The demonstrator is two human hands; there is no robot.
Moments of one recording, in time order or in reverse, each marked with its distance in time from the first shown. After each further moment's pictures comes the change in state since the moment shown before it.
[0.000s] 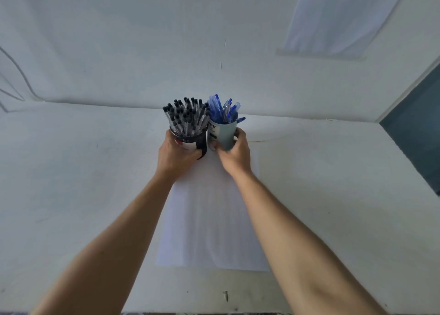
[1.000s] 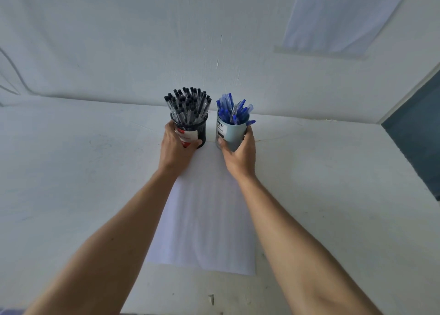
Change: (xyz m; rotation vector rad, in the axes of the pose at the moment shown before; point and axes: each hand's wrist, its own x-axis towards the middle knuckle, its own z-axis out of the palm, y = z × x) left_hand 0.022 -0.008 0.031 0.049 0.090 0.112; right_hand 0.007 0.016 -0.017 0.005 0.143 -0.206
